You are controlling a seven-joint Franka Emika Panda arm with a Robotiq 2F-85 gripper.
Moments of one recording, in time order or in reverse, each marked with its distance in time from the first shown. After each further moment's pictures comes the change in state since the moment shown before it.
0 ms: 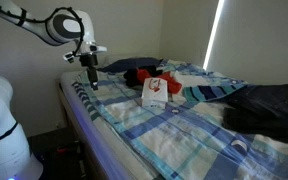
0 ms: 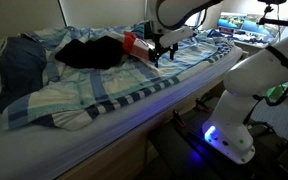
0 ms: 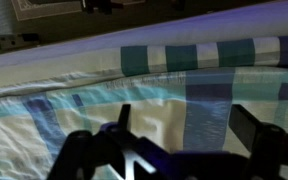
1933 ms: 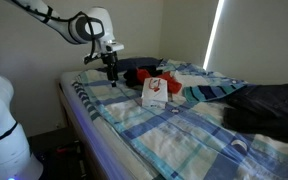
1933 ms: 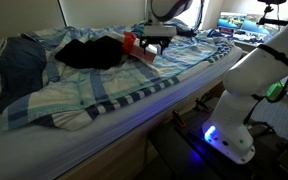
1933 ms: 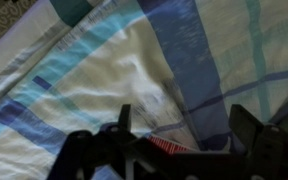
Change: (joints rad) arm -0.026 0.198 -0.152 0.126 -0.021 0.245 0.347
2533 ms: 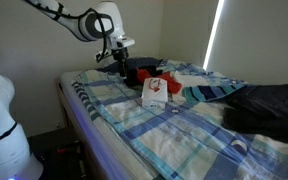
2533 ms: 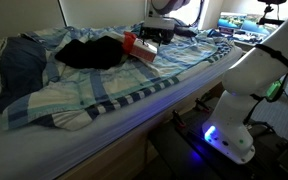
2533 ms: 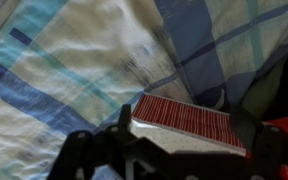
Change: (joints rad) arm -0.037 0.067 -0.055 0.090 -0.022 0.072 -0.027
